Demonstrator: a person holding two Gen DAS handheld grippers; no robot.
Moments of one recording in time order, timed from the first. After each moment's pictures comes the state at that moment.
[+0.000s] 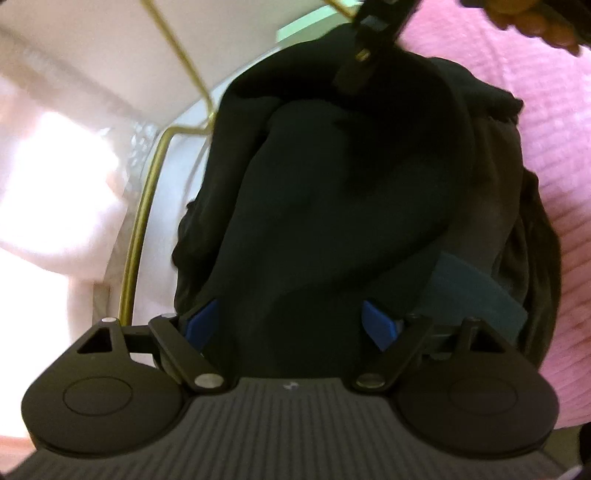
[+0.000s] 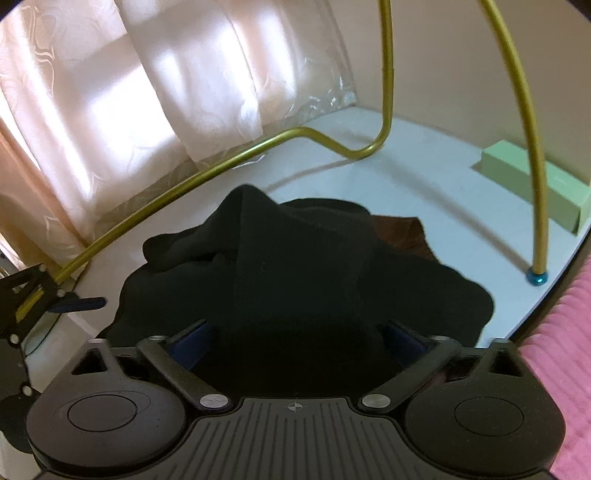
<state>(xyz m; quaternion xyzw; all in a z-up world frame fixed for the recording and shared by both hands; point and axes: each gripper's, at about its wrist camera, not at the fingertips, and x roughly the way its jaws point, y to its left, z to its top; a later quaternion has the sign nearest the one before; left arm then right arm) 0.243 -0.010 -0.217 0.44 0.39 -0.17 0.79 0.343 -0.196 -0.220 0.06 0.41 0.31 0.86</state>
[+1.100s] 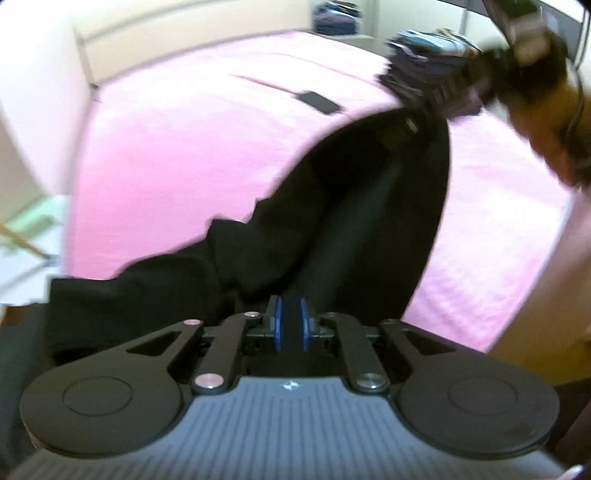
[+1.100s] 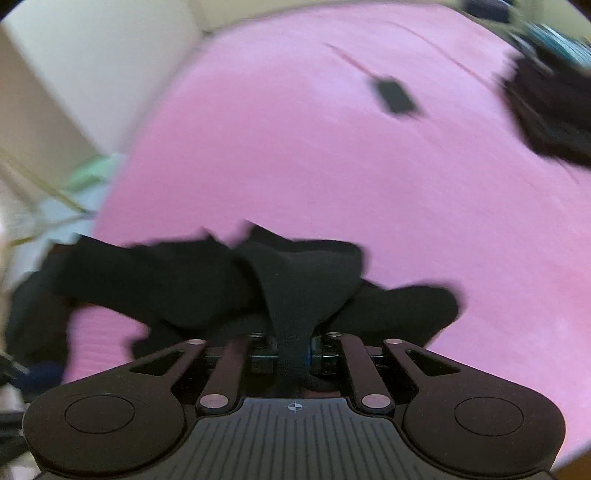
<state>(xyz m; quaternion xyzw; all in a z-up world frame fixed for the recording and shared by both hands) -0.031 -0.256 -0.102 0.28 0.36 -0.55 0.70 -0.135 -0.671 -0.112 0.26 0.47 -0.20 0.82</state>
